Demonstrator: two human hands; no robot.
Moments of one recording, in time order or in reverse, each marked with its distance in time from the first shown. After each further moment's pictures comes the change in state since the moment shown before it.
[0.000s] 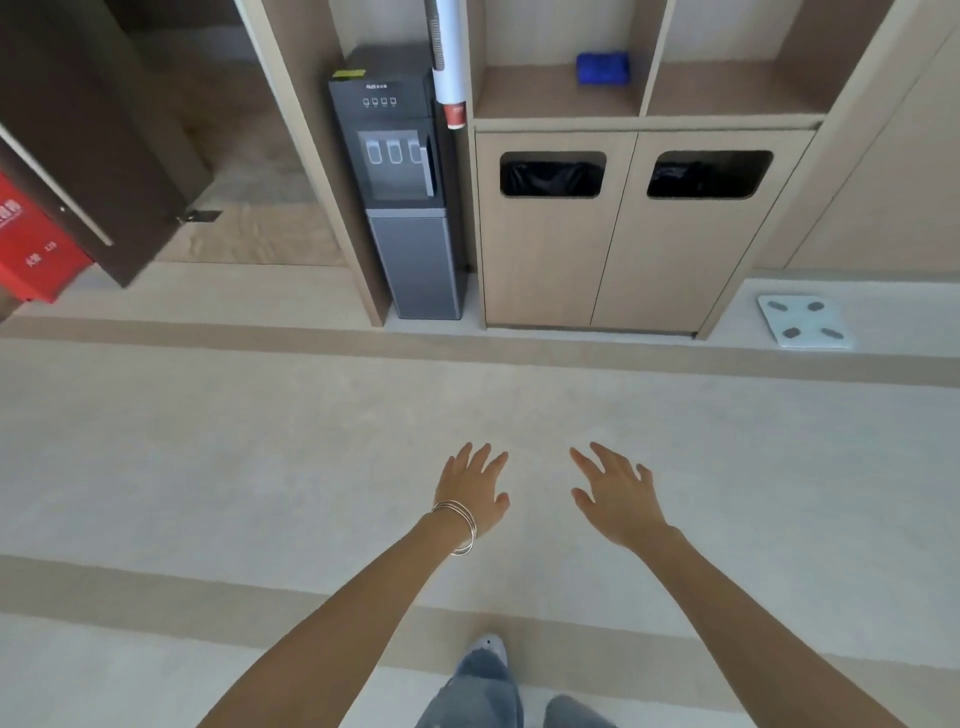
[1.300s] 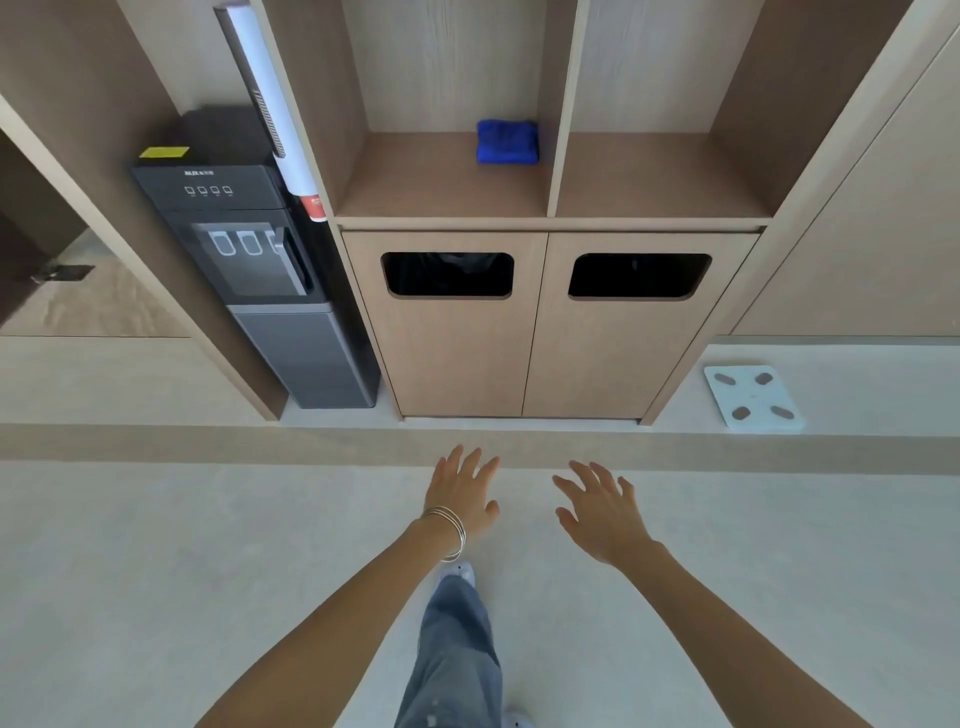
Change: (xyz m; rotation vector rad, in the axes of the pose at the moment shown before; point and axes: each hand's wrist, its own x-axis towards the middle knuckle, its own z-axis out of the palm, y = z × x) left_hand 0.445 0.134 -0.157 0.113 0.002 0.122; right_hand 0.368 0.236 -0.159 -0.067 -0.058 0.024
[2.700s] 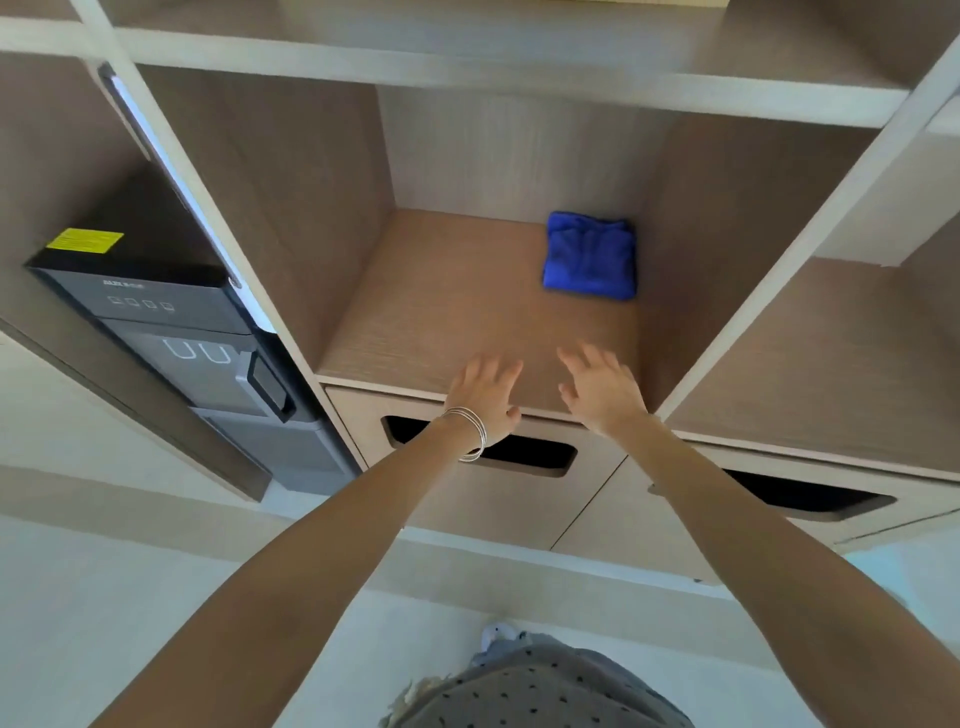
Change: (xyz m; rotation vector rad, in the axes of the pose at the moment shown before) left_hand 0.463 -0.171 -0.252 -0.057 0.269 -0.079; right_hand 0.550 0.015 -0.271 -0.002 0.252 -0.120
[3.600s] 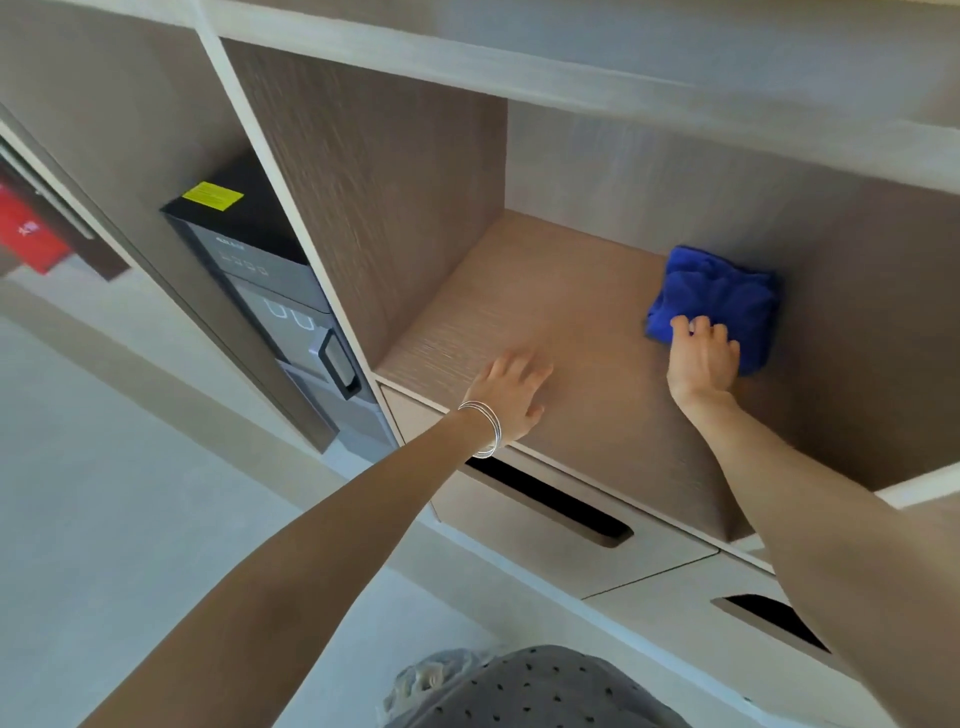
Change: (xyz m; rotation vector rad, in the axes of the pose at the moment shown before) left_hand 0.043 -0.057 -0.004 0.015 -0.011 -0.161; right_hand 0.158 0.031 -0.007 -0.188 0.235 0.058
